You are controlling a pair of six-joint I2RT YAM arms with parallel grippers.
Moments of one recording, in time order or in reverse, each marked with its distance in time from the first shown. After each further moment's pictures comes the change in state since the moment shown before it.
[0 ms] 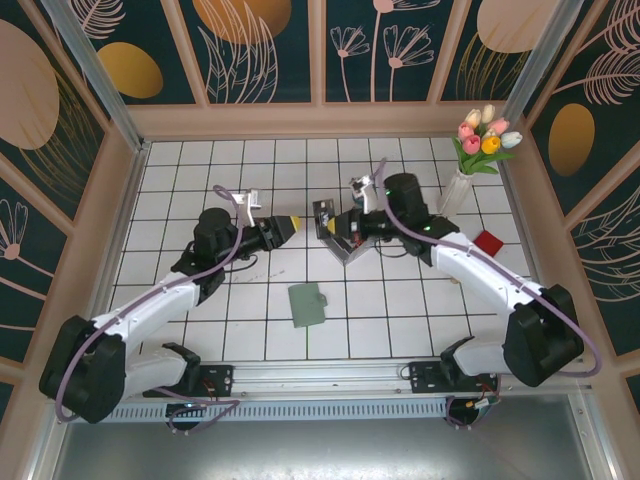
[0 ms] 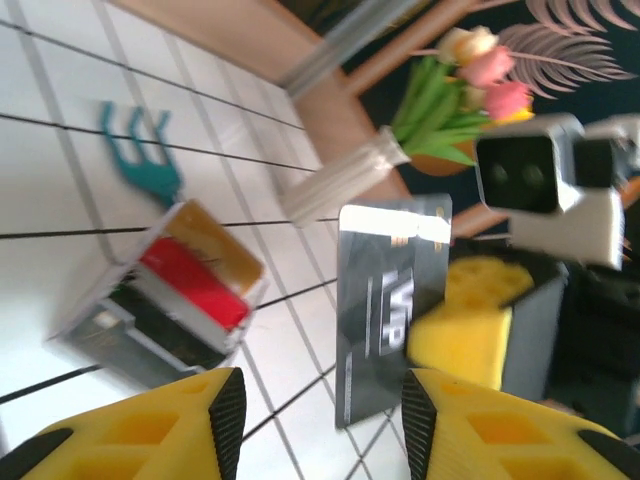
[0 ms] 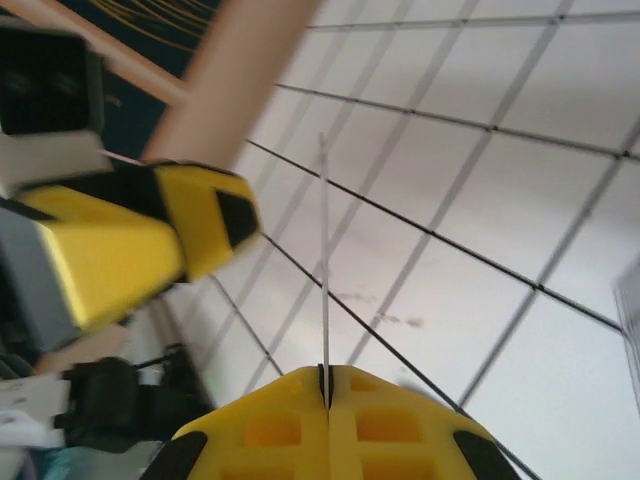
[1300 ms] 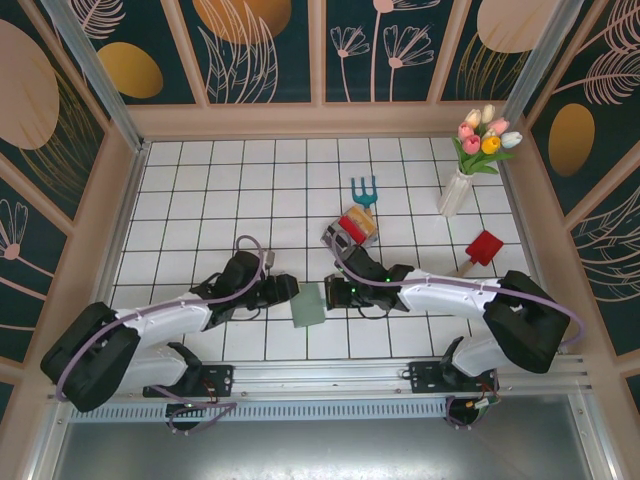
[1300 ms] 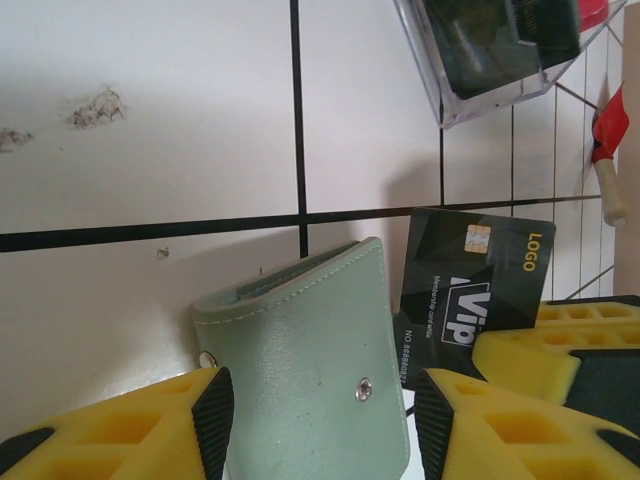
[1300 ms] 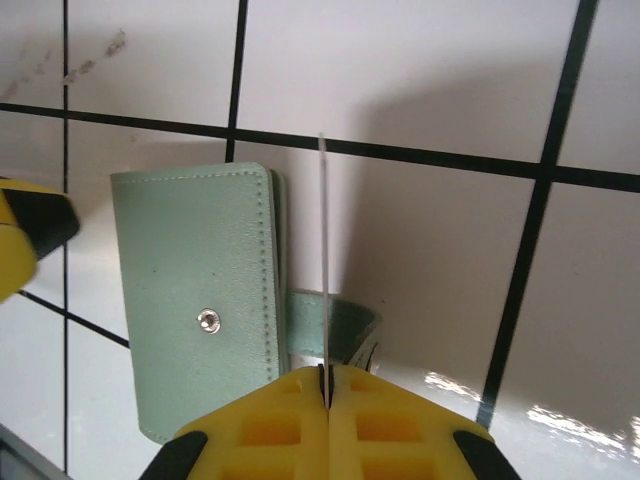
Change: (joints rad) left arm -0.201 0.082 -0.230 -0.204 -0.156 -0.121; right arm 0.352 0.080 -0.285 -0.039 0.460 0.359
